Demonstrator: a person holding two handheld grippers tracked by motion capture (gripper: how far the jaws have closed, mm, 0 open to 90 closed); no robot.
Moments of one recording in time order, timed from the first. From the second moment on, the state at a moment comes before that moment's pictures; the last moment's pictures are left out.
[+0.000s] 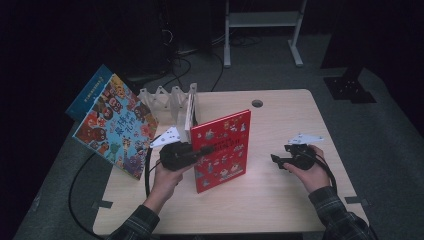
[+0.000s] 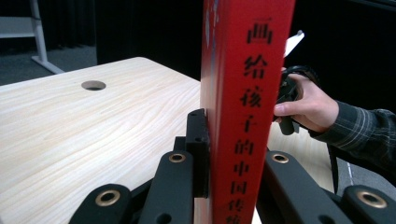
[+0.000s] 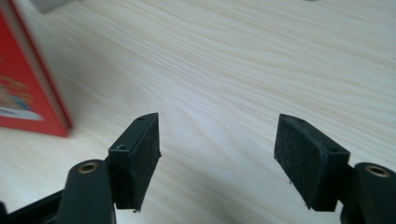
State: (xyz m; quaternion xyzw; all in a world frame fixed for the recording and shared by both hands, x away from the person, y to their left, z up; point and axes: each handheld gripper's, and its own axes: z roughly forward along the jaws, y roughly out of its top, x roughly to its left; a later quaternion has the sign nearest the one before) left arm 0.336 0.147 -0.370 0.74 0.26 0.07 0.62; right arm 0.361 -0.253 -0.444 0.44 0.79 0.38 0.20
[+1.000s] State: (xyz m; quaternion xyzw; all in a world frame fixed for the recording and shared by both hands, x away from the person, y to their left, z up) left arm 0.322 0.228 -0.343 0.70 0.34 0.13 0.61; right arm 0.383 -0.285 -0.487 0.50 0.77 0.34 0.21
